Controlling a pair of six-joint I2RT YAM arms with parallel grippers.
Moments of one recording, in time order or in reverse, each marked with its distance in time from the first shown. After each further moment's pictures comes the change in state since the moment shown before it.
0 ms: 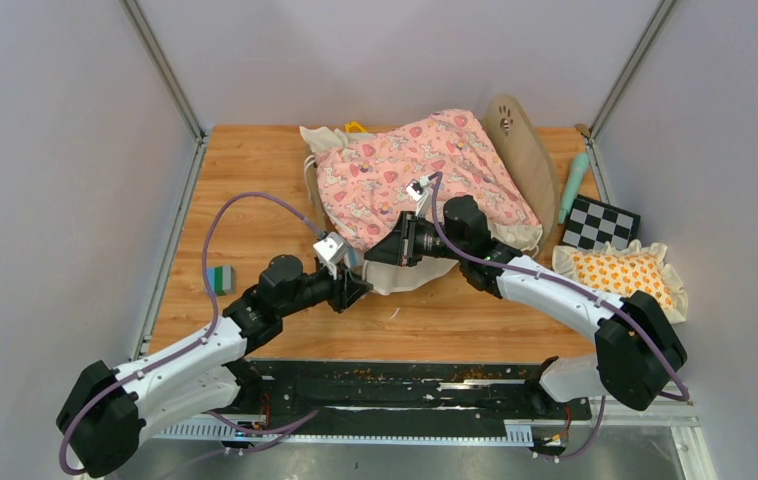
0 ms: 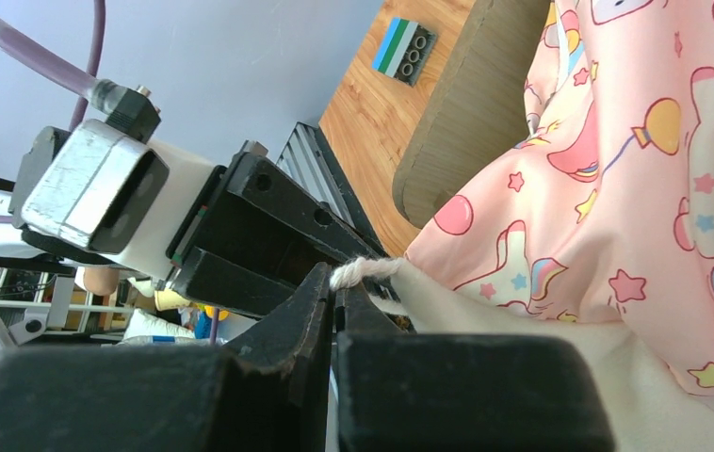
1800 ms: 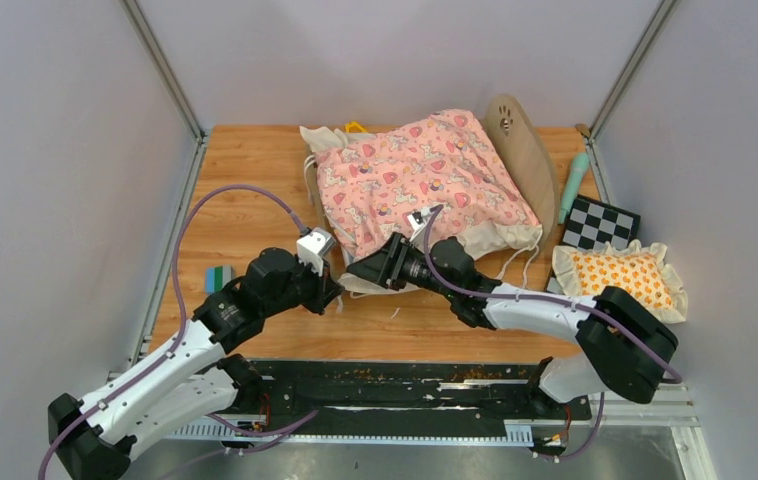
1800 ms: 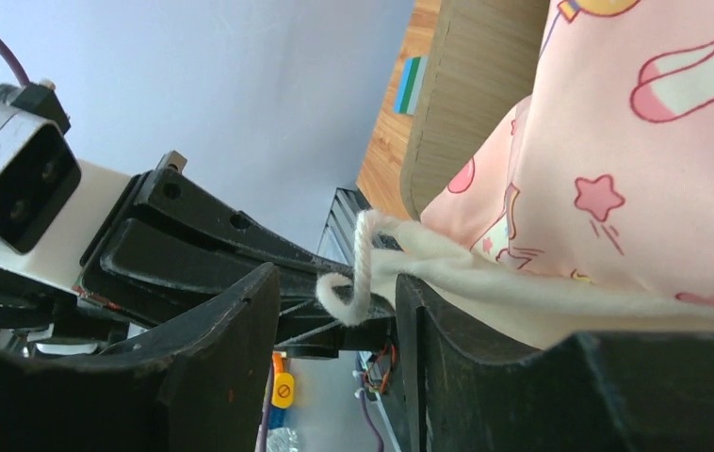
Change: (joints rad) left arm 0.000 -0.148 0.202 -0.604 -0.167 -0.026; right arm 0.194 0.025 -0.219 0.355 0.348 0.297
